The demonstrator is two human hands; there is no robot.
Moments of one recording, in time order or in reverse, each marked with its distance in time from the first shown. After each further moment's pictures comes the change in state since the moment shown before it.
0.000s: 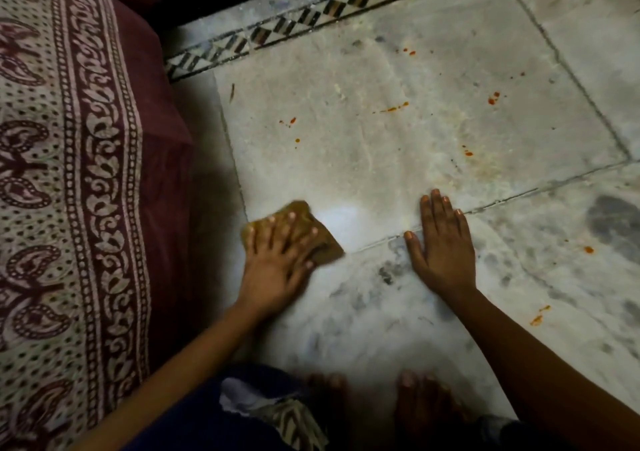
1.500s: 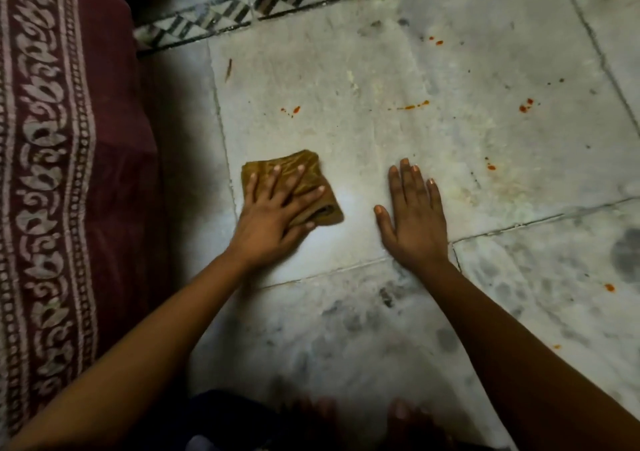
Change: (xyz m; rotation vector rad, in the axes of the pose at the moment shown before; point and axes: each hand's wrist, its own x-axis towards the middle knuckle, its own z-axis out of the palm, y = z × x) left_hand 0.082 -0.025 -0.013 0.010 0.045 0.078; right_hand 0.076 -0.039 0.009 -0.048 -0.011 -0.148
